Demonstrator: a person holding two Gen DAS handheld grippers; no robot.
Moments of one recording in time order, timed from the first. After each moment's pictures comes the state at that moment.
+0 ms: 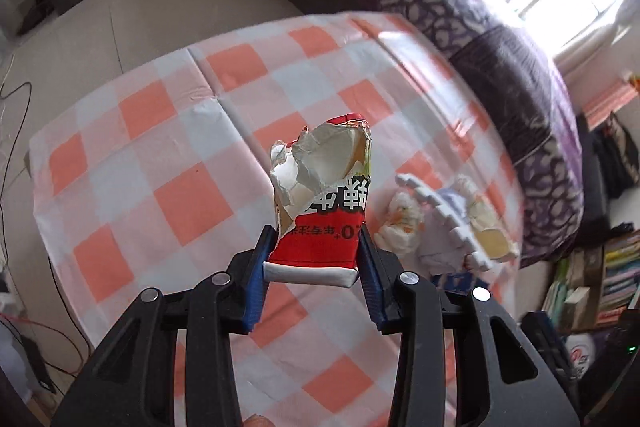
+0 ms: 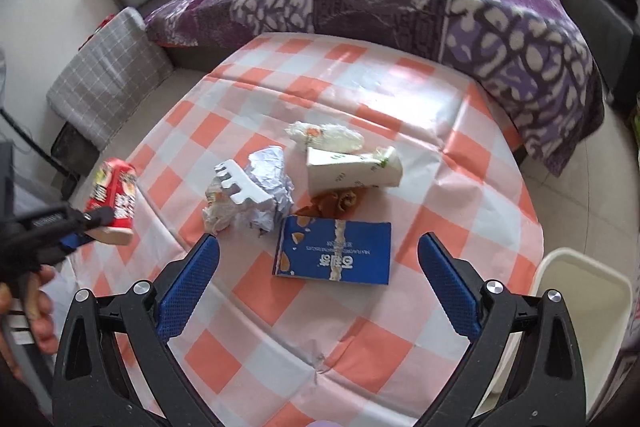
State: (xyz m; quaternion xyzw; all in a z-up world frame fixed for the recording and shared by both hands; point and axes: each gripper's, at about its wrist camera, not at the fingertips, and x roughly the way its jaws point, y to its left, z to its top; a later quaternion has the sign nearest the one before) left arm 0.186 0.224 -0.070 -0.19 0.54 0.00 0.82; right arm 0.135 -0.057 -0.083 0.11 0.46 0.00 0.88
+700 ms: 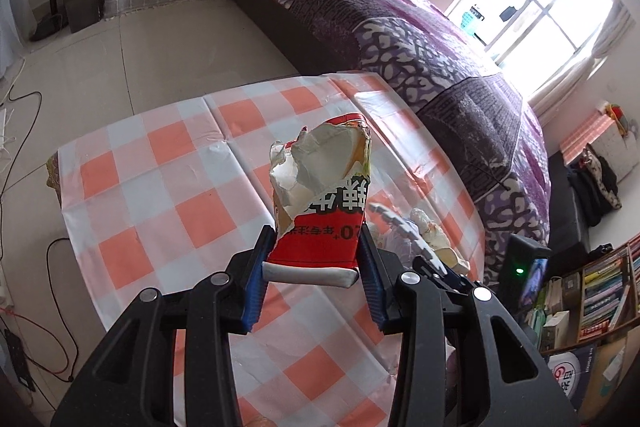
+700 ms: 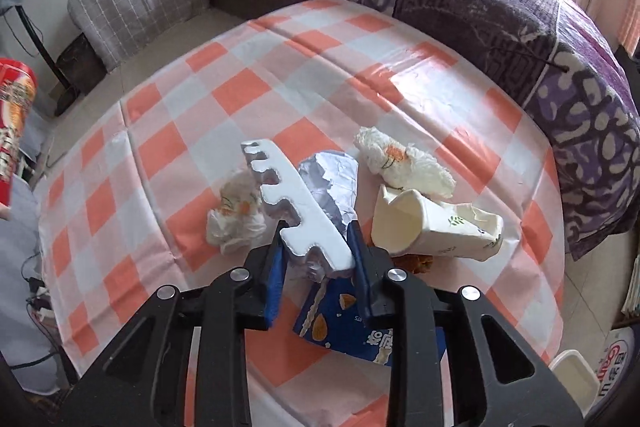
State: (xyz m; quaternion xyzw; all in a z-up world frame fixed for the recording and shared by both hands) left arm 0.147 0.222 -0.013 -0.21 0.46 0.00 0.86; right arm 0.199 -0.010 -0.111 0.01 0.49 0.08 0.87
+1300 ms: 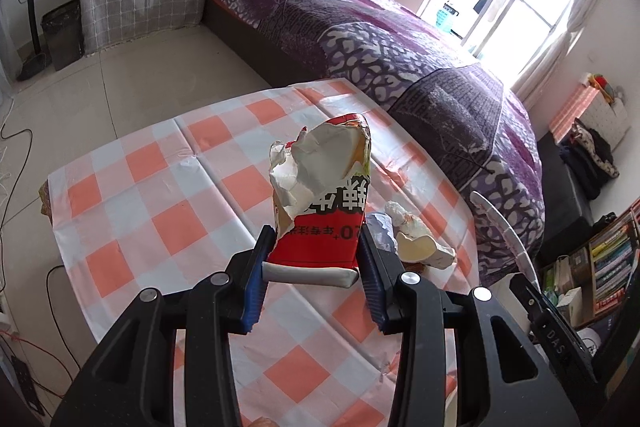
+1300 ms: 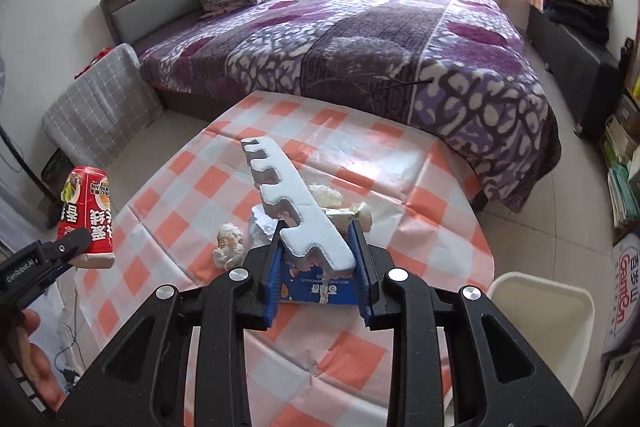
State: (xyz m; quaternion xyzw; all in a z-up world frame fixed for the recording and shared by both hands) left arm 0.131 0.173 -0.004 -0.15 0.43 -0.03 0.89; right arm 0.099 -0.081 -0.018 0.13 0.40 -0.05 0.91
